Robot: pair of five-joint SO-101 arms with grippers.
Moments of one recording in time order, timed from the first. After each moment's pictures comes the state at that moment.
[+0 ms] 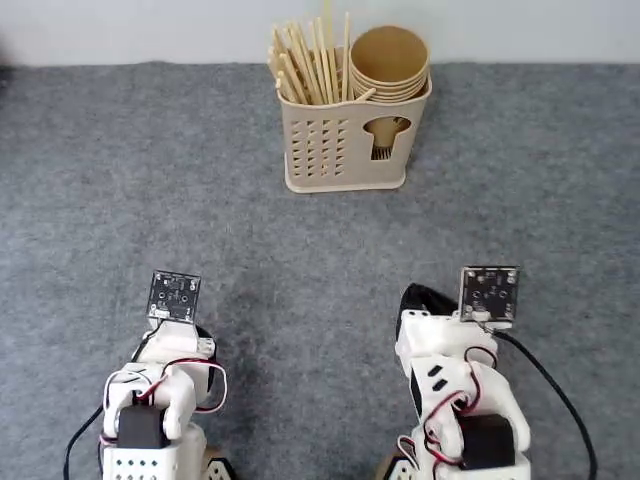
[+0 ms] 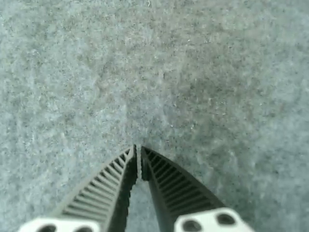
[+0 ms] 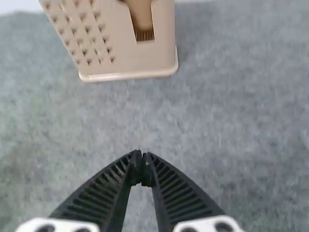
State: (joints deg) left arm -3.7 -103.3 97.0 72.0 1.6; right arm -8.8 -103.6 82.3 64.4 -8.8
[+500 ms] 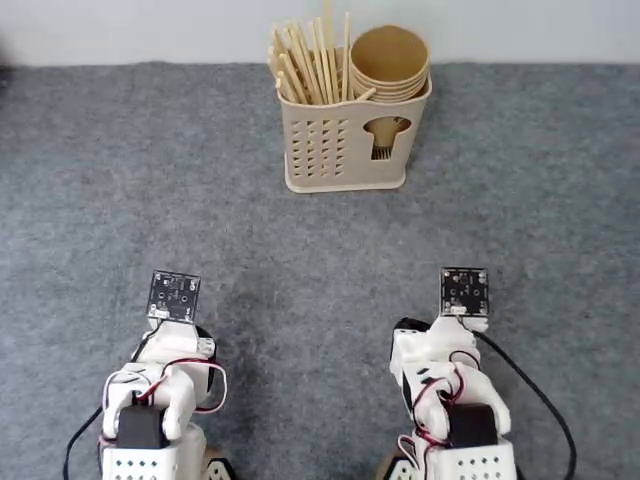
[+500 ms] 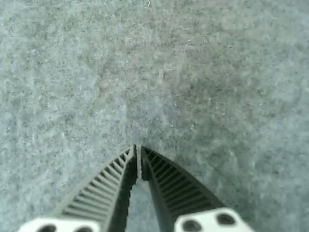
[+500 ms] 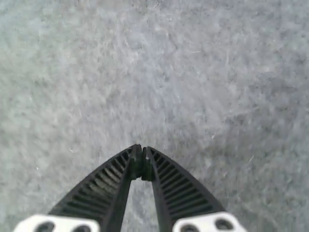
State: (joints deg) left arm -3.7 -103.3 97.0 72.0 1.6; right arm -8.4 -103.6 95.4 64.6 -8.8
